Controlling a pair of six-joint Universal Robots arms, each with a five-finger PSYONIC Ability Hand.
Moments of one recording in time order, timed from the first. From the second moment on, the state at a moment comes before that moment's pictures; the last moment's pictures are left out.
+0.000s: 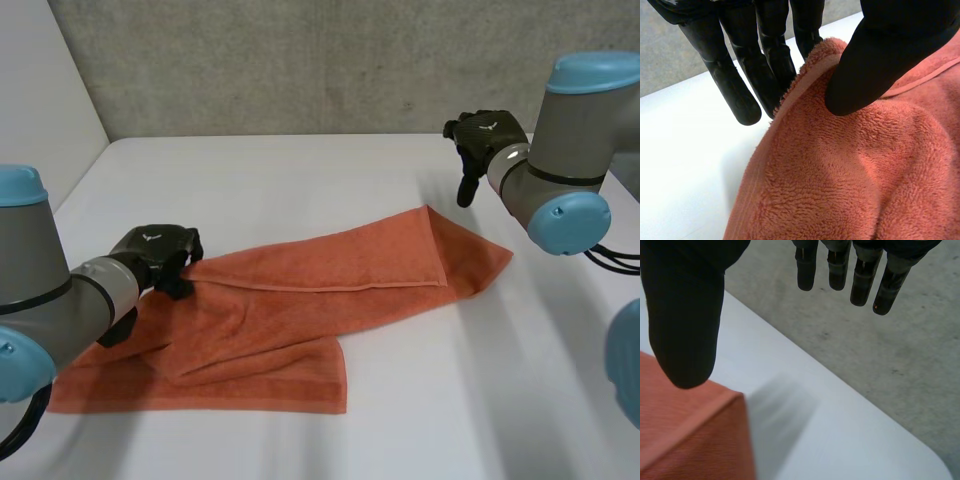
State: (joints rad) left arm 4.46 -1.95 -1.58 3.09 -1.41 3.33; right arm 1.92 -0.62 0.47 0.35 1.55 2.81; left_hand 1.11 1.20 1.19 1.19 0.98; right_hand 0.21 0.22 0.21 0.23 0.07
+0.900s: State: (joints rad) left arm 4.44 -1.93 -1.60 3.09 -1.43 3.33; right arm 1.95 -0.73 1.10 0.02 1.27 2.86; left_hand 1.11 1.20 1.19 1.20 0.98; right_hand 0.58 0.67 0.68 0.67 0.47
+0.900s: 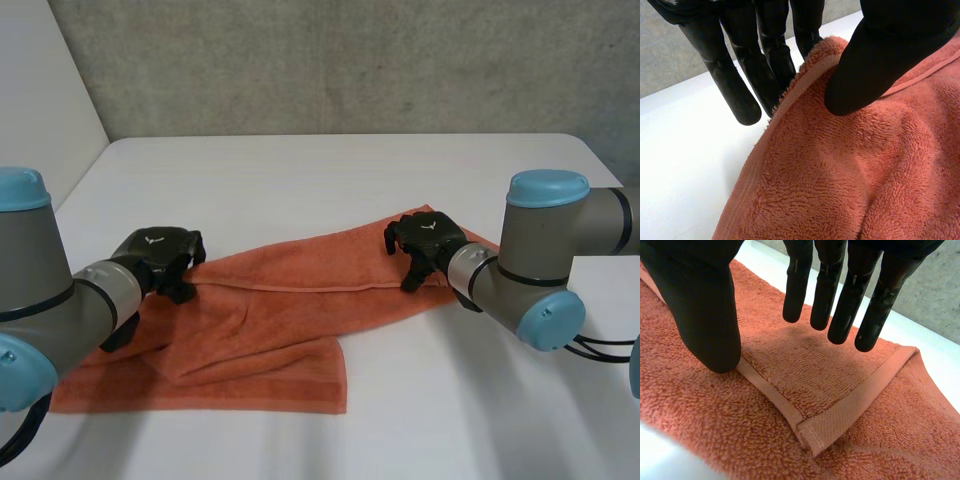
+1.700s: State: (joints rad) left arm 4.43 -1.93 -1.61 3.09 -1.43 3.33; right arm 1.95 -0.59 0.89 0.02 1.31 2.86; left_hand 1.11 1.20 1.19 1.20 0.98; right_hand 0.66 0.76 0.76 0.77 0.61
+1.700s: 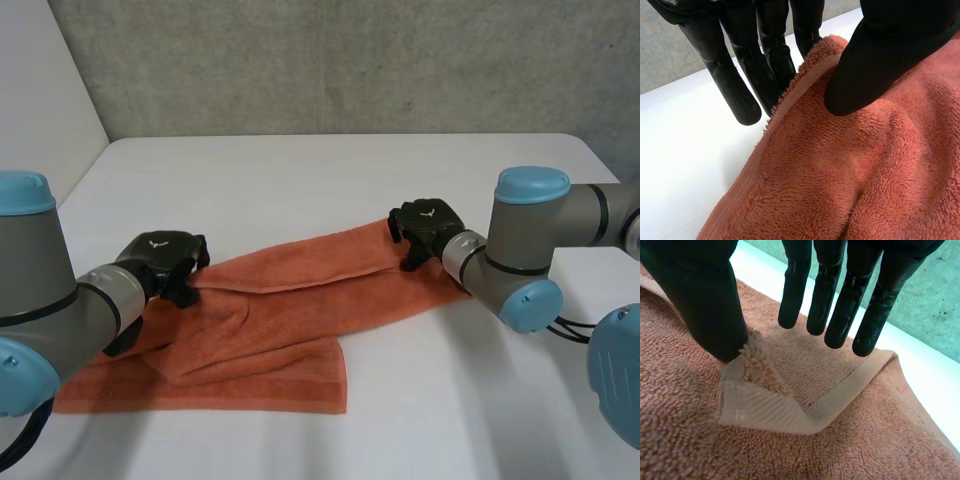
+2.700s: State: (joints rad) left arm 4.48 -1.95 -1.66 3.11 -1.47 3.34; right arm 1.79 -1.20 1.37 0.09 1.31 2.59; left_hand 0.36 0.34 0.34 0.33 0.15; right_hand 0.97 1.18 1.18 1.19 0.98
